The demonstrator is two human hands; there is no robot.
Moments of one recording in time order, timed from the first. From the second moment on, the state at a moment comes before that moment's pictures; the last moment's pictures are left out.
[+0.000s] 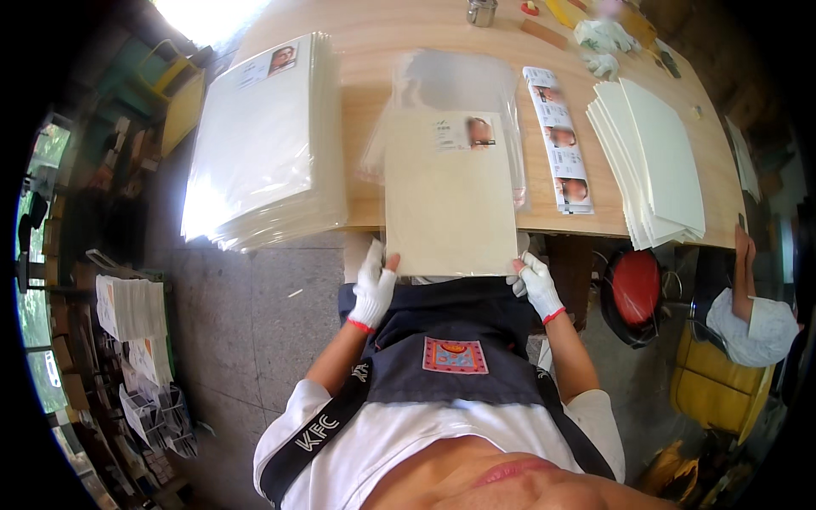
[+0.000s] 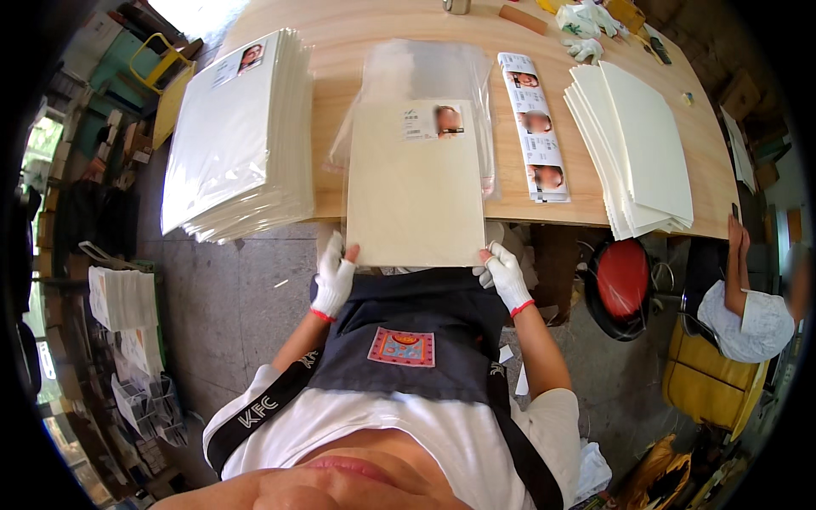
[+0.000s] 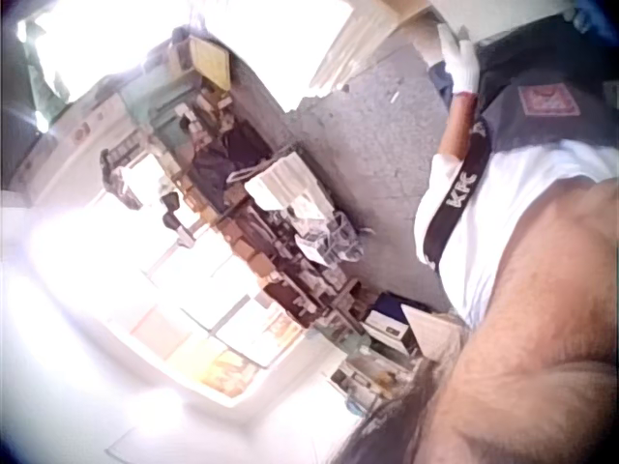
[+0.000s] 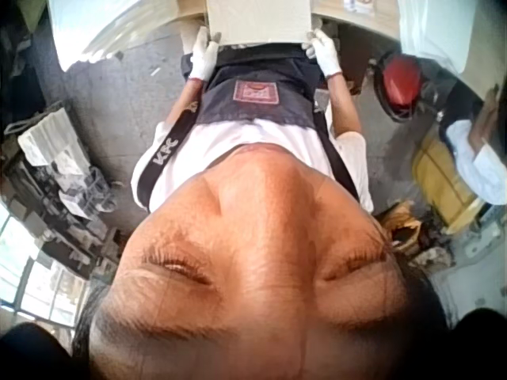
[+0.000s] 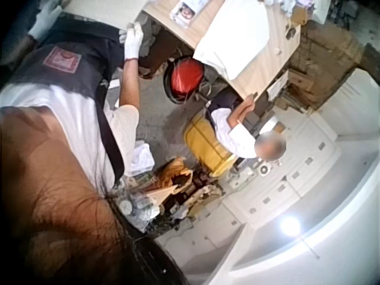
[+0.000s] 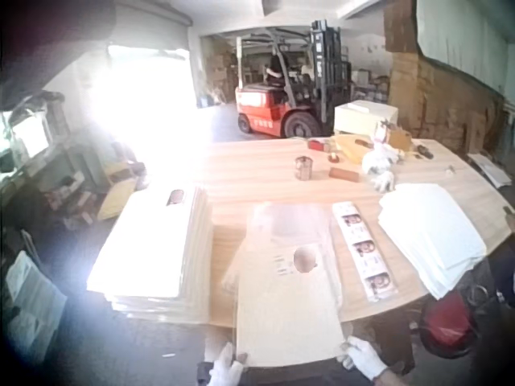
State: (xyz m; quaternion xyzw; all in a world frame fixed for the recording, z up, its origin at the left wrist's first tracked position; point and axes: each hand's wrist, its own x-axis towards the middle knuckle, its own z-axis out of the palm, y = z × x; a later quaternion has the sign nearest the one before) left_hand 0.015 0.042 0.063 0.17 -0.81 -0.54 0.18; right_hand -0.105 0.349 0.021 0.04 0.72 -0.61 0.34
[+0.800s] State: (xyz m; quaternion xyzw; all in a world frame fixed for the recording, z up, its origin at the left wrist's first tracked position) left_hand 0.061 -0.231 0.122 0.21 -0.40 -0.69 0.57; right_hand -0.146 0.076 0.171 -0.27 0.60 -0.66 0.36
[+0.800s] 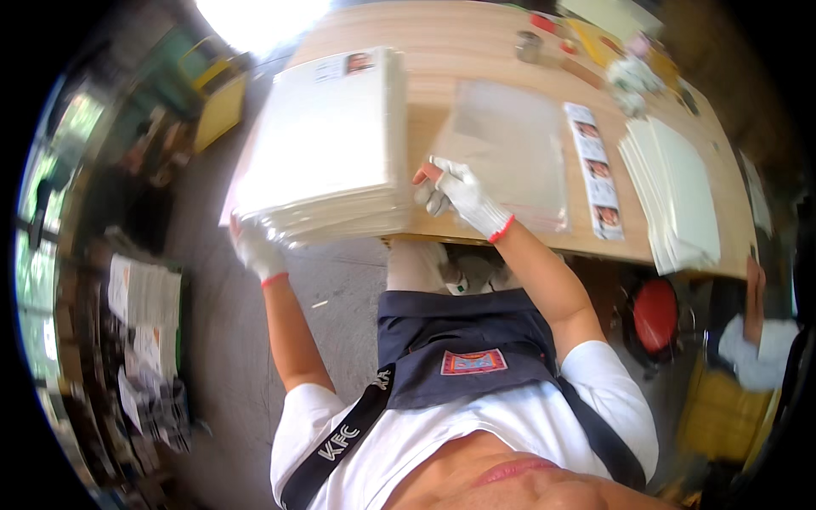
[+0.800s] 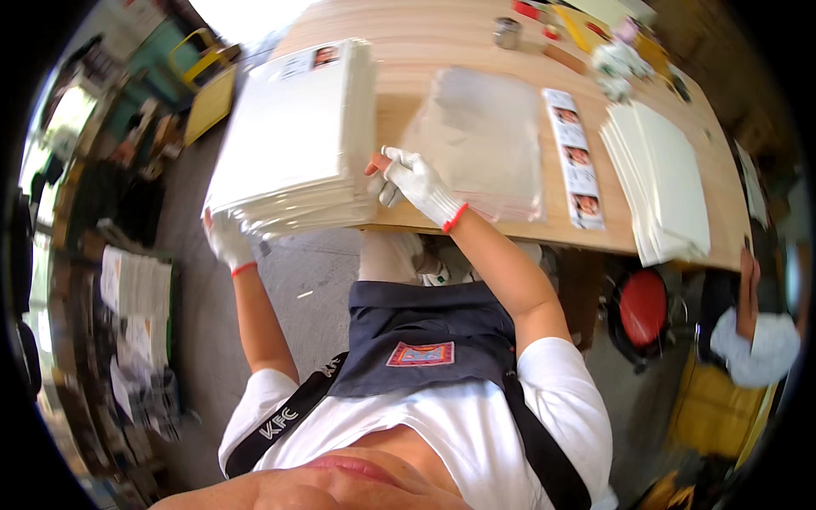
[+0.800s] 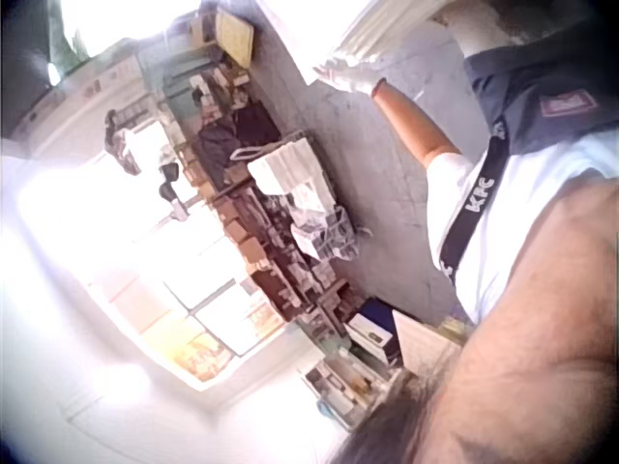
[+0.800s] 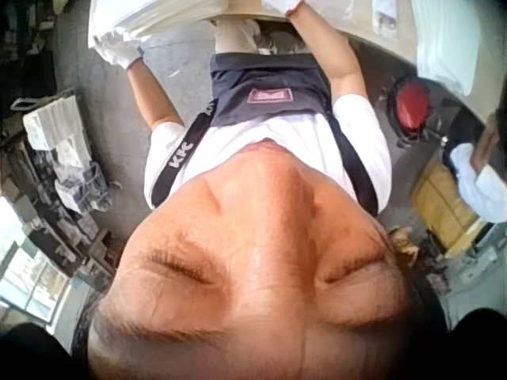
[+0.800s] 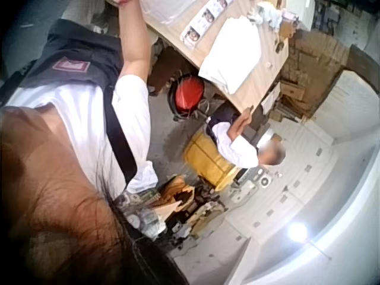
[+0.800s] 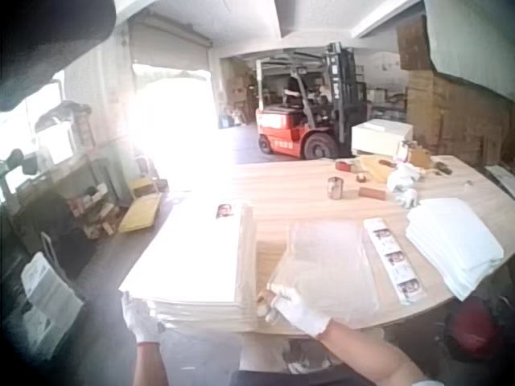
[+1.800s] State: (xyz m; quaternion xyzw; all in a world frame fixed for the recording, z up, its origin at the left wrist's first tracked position) left_hand -0.154 0.011 0.063 -0.20 -0.97 -0.04 0.16; right_hand -0.353 0.627 0.144 0.20 0.48 -0.85 -0.11
